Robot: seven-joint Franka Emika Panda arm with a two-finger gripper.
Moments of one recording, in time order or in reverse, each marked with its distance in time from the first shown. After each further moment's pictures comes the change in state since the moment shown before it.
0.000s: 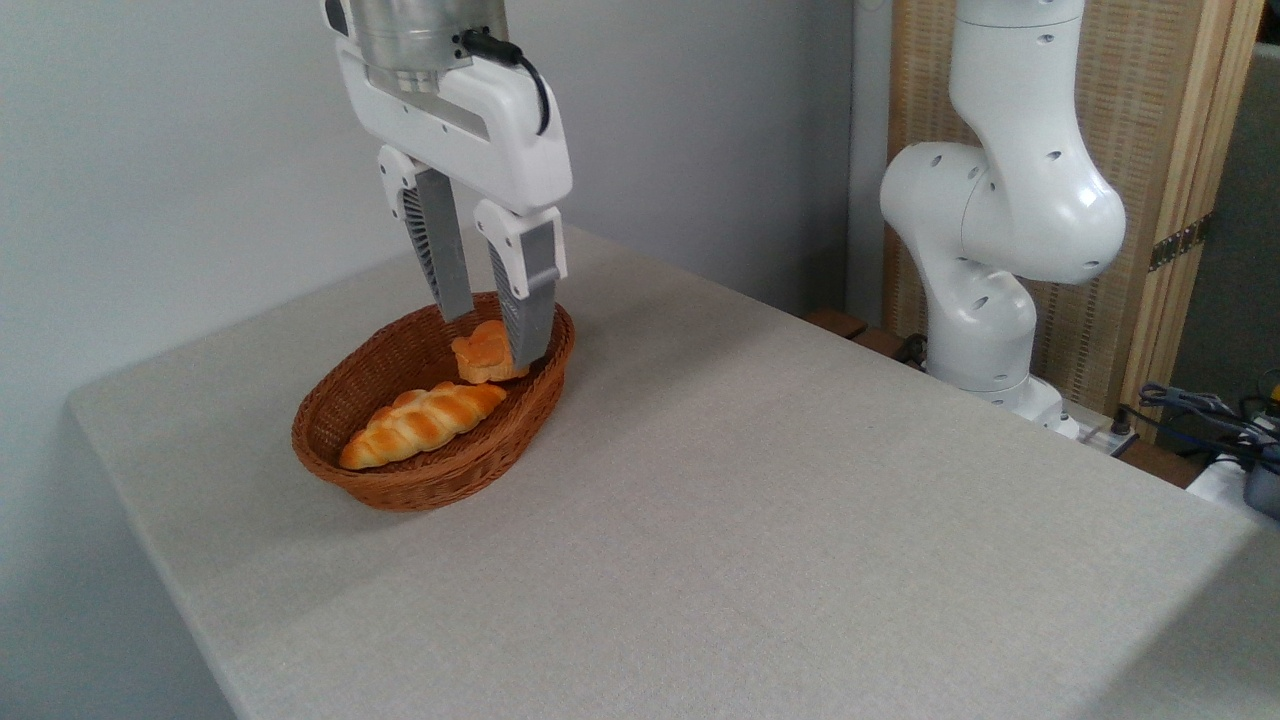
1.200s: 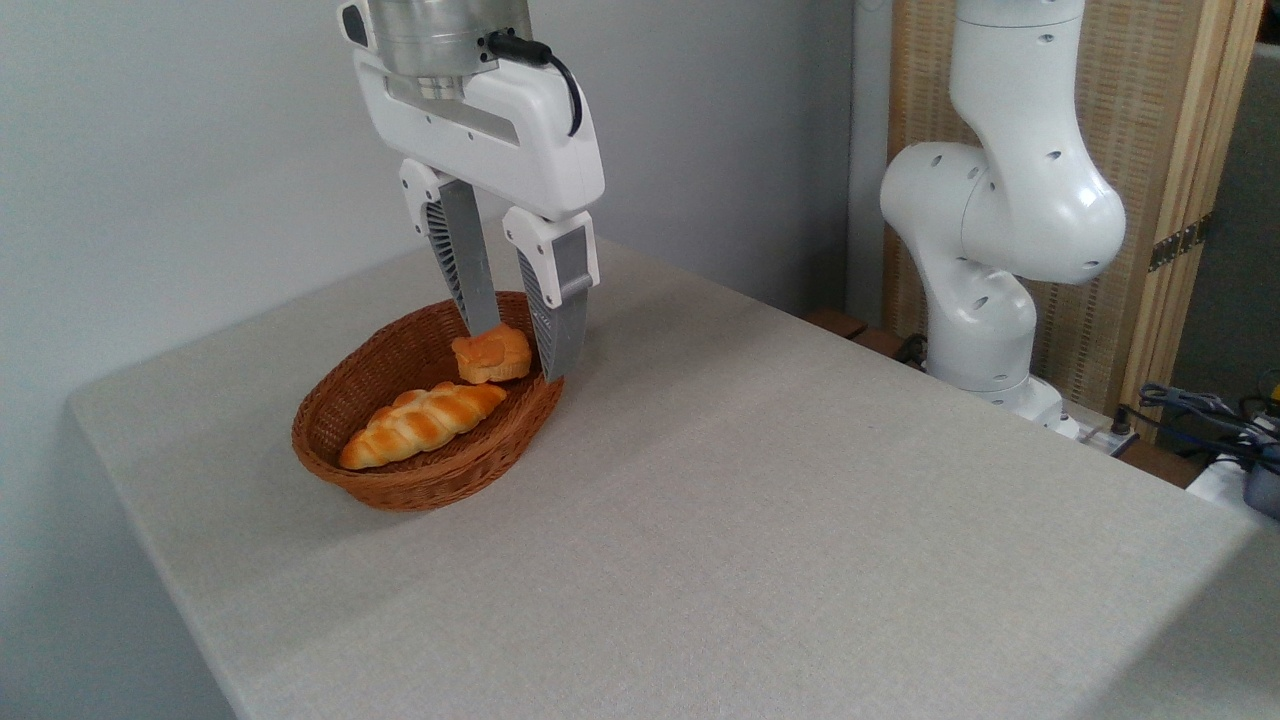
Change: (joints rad) arm -0.003 -0.003 0.034 0.002 0.041 -0.025 0.018
